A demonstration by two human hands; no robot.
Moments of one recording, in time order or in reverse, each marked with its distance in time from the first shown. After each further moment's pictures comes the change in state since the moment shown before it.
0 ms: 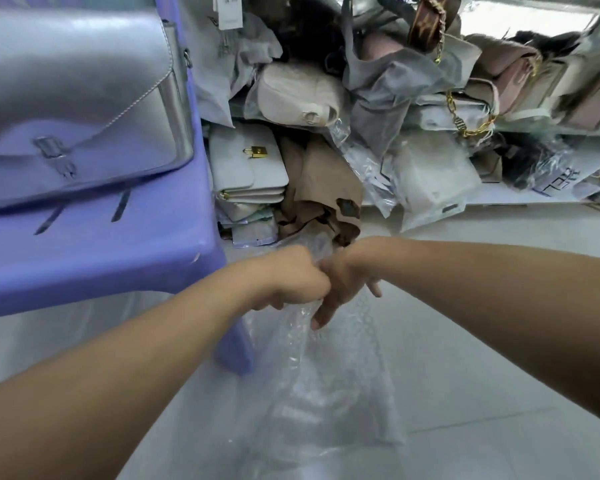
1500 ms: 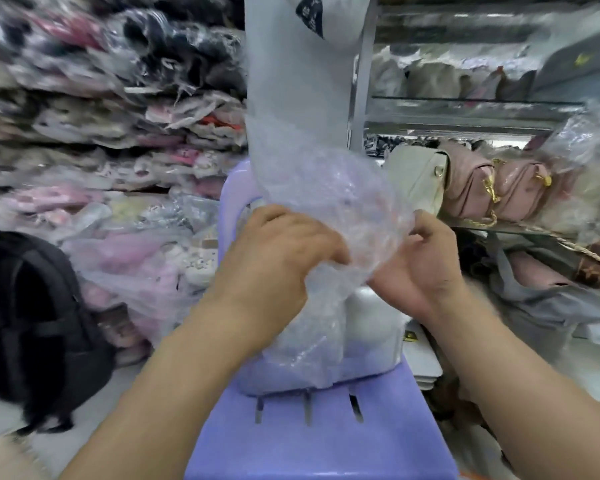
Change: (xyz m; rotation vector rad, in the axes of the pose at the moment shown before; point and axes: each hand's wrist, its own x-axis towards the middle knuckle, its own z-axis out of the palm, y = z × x) left_hand -0.214 -0.120 -0.282 0.584 1.290 0.799; right_hand -0.112 -0.217 -0.212 1.769 0.133 -1.570
